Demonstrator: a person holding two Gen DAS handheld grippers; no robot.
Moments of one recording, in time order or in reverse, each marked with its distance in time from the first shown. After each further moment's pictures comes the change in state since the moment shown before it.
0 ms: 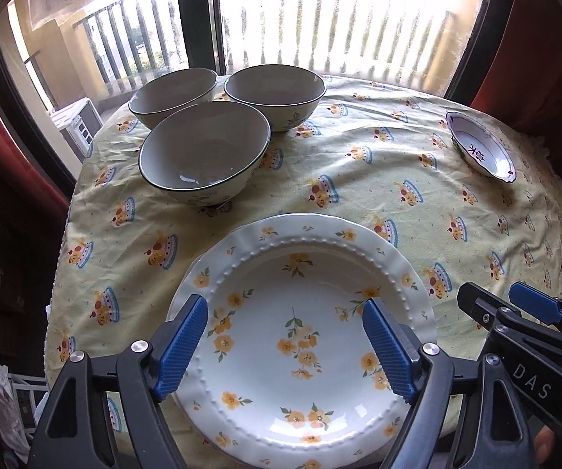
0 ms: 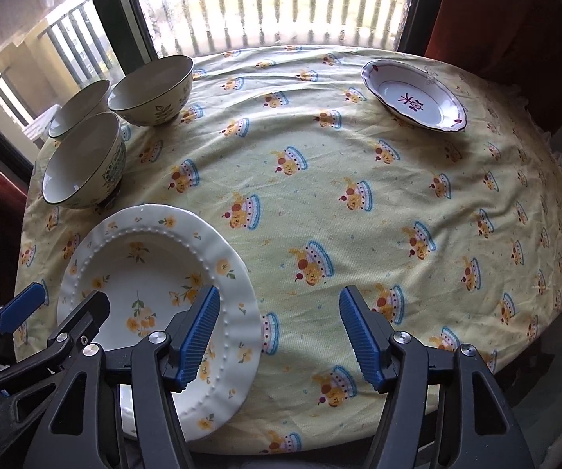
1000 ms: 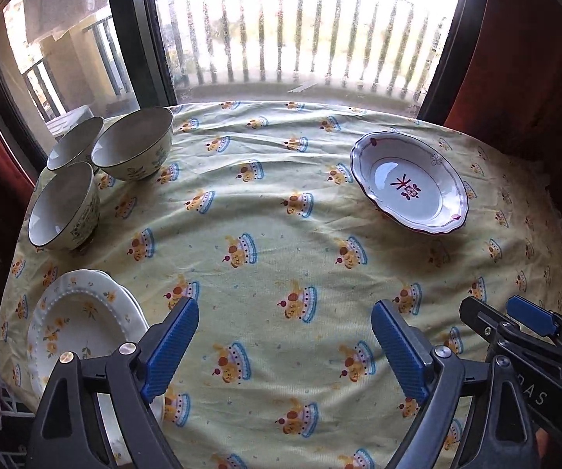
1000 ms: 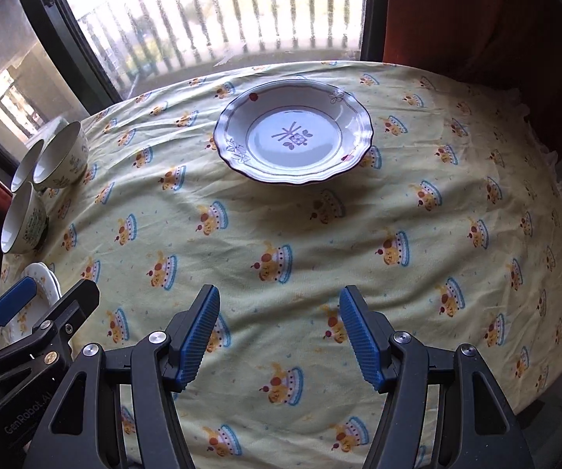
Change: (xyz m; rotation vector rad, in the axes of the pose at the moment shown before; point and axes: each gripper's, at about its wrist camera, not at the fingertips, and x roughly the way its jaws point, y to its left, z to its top) left arm 0.027 -0.214 0.066 -0.082 -0.033 0.061; right arm 0.024 -0.225 0.091 -0.059 -0.015 0.089
